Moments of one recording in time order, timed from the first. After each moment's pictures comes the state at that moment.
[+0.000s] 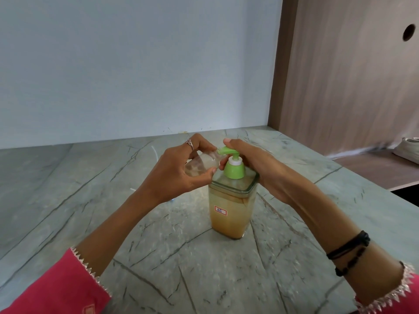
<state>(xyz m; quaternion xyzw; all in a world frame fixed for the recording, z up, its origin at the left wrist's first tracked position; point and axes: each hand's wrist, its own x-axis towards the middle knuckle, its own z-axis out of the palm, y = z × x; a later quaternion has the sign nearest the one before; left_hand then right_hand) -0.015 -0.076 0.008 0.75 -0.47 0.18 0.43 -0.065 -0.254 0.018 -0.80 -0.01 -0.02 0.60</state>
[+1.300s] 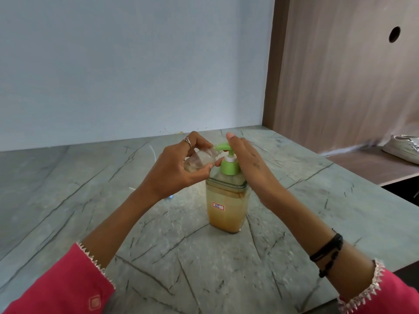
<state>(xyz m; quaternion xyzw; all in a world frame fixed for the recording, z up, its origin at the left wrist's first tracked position) -0.015 -0.076 0.008 0.75 -0.46 0.19 0.43 -0.071 -0.236 0.001 -0.78 0.01 -0.19 0.60</state>
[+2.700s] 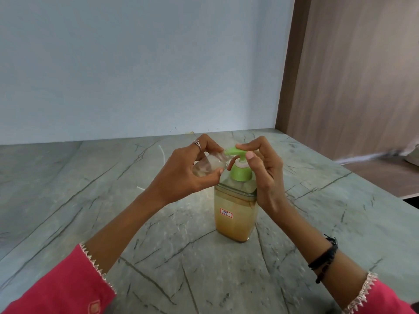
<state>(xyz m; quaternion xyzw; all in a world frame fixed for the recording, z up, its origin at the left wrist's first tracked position) -0.017 -0.077 0.007 0.74 -0.46 0.16 0.46 -0.045 -0.244 -0.027 -0.68 -0.20 -0.40 0.58</state>
